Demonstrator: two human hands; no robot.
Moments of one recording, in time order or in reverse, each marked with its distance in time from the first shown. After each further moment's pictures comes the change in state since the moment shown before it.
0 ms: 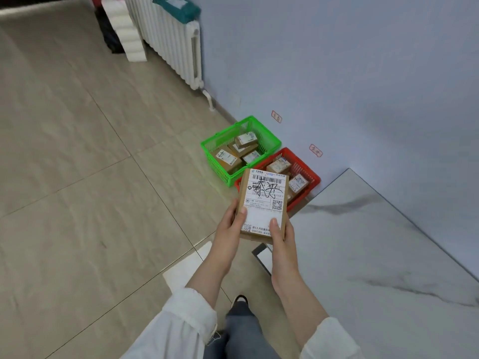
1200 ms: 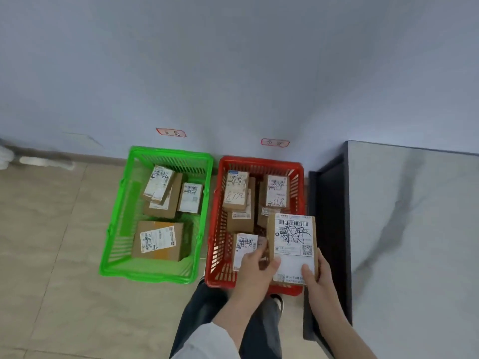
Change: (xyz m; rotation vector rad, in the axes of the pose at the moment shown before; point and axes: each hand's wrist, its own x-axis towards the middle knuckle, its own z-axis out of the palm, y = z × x) left_hand 0.546 -0.129 0.130 0.835 -0.719 -0.432; right_hand 0.482 0.106 -0.054 0.132 0.675 0.414
